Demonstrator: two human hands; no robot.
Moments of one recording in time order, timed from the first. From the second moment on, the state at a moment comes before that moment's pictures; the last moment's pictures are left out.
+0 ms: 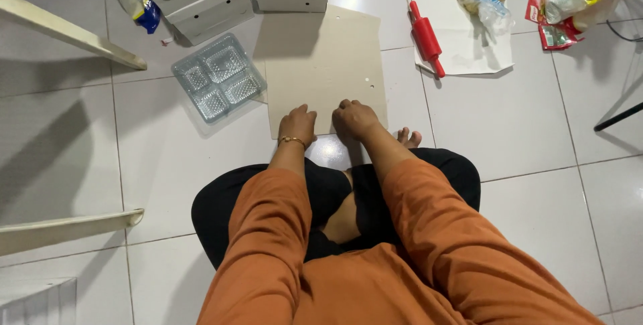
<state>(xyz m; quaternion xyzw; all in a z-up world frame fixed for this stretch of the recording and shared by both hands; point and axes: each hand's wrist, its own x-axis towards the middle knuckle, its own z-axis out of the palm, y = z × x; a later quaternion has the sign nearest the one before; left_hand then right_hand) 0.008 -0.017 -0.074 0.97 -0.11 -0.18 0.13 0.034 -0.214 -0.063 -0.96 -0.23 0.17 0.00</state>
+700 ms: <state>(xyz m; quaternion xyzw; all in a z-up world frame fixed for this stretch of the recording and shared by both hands) 0.010 -0.018 -0.067 0.96 -0.09 -0.22 0.15 0.025 -0.213 -0.035 -0.94 -0.24 0.25 -0.02</state>
